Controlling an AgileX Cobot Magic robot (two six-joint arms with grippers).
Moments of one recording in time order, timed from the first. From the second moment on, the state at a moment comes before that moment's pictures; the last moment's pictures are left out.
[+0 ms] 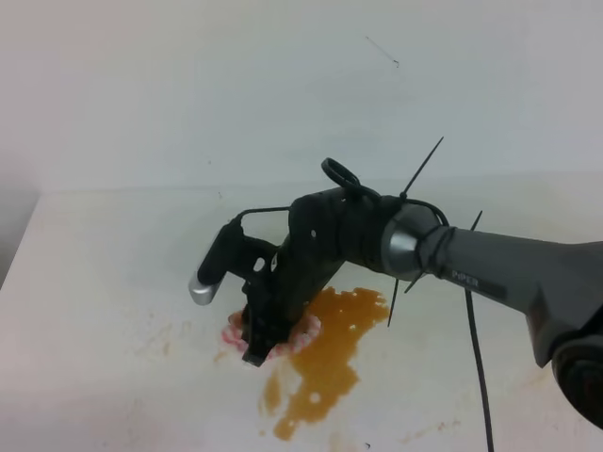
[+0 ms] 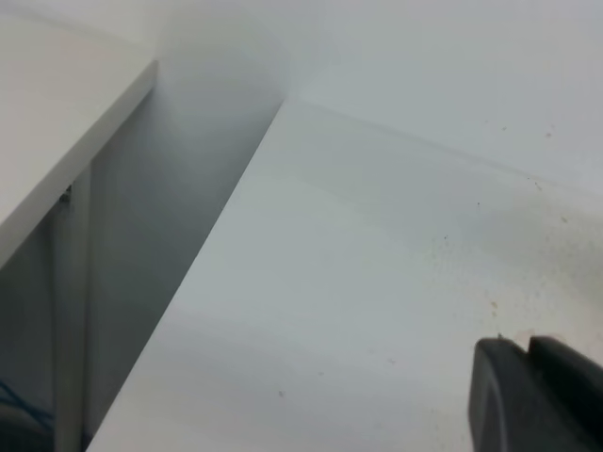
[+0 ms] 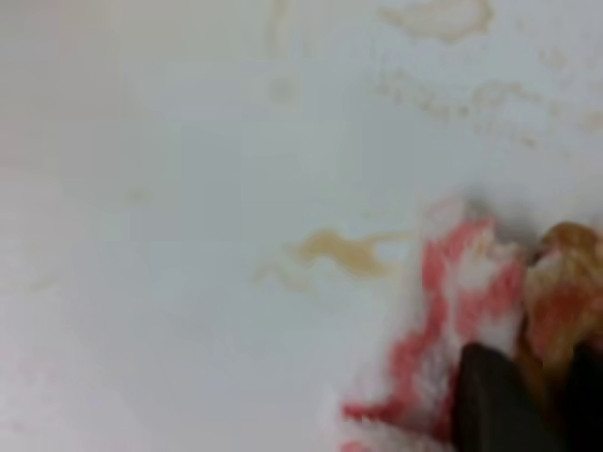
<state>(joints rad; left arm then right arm) 0.14 0.00 0.03 -0.11 0.29 -0.27 0.74 2.37 -1.87 0.32 0.73 -0.73</state>
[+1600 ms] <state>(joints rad) 0.14 0.00 0.03 -0.12 0.29 -0.27 0.62 2.04 -1.29 0.28 0.48 -0.71</state>
